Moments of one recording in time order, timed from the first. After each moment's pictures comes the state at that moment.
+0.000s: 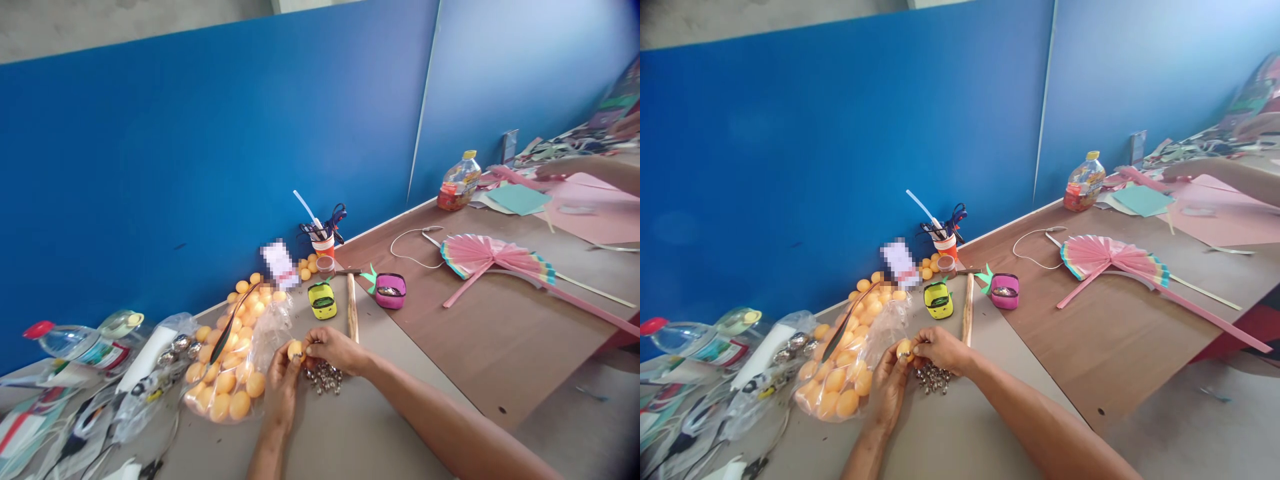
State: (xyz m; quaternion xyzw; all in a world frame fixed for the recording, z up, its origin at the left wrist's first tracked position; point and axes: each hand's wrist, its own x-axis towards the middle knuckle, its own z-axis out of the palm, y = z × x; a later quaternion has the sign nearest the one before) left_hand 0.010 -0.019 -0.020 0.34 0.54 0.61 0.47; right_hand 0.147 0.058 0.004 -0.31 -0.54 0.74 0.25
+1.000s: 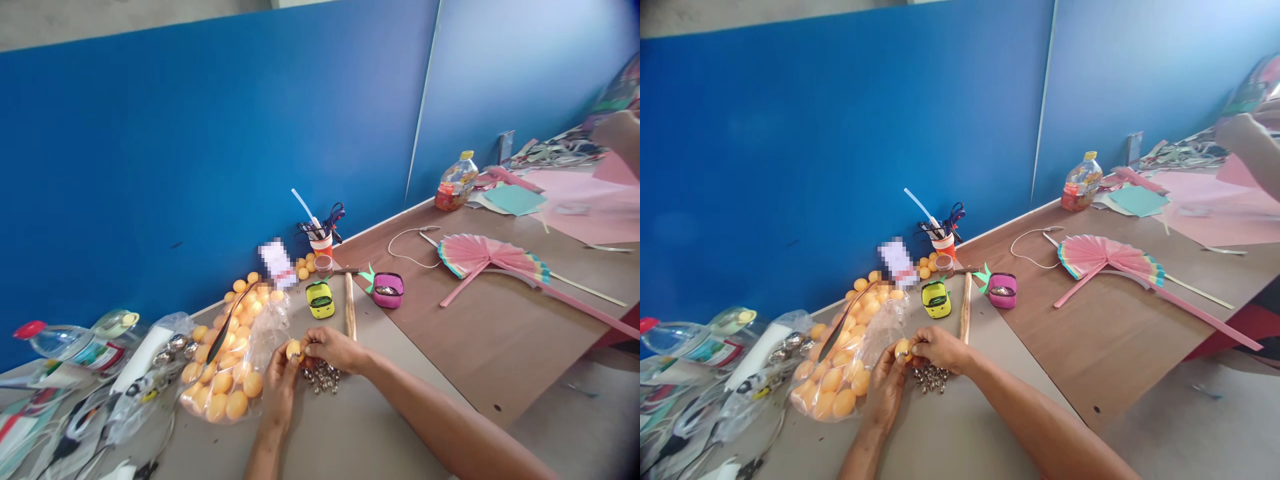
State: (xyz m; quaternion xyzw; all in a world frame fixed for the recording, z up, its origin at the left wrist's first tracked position) left_hand 0.010 -0.020 -0.019 0.37 0.56 0.59 0.44; right_hand 0.152 0.058 0.012 -0.30 -0.57 0.72 0.24
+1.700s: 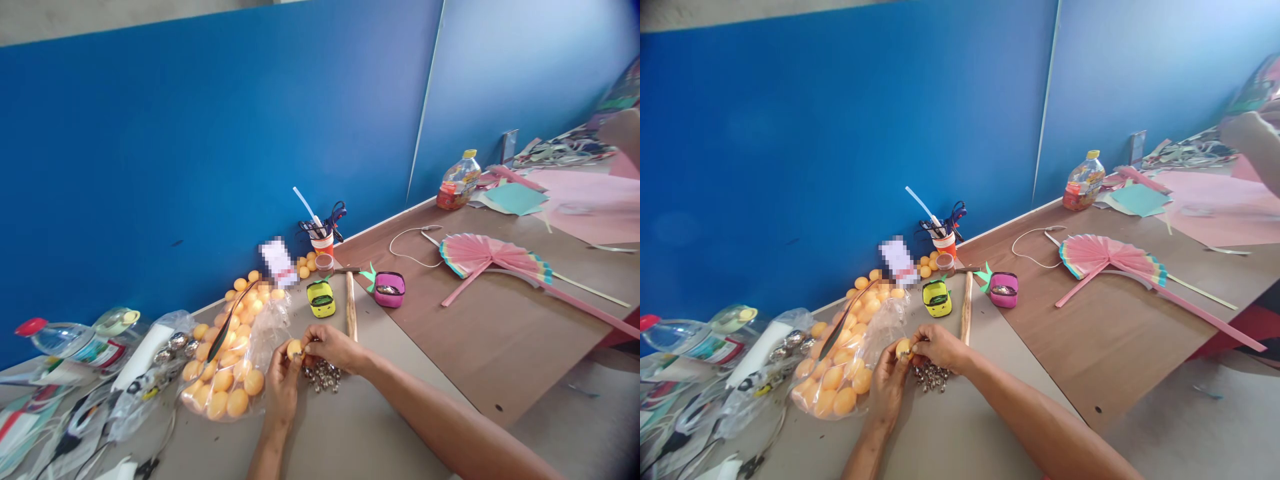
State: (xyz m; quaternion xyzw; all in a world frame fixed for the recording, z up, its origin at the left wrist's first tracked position) left_hand 0.011 -0.022 -0.018 0.42 0.60 0.56 0.39; right_hand 0.147 0.056 0.011 -0.34 -0.53 0.74 0.25
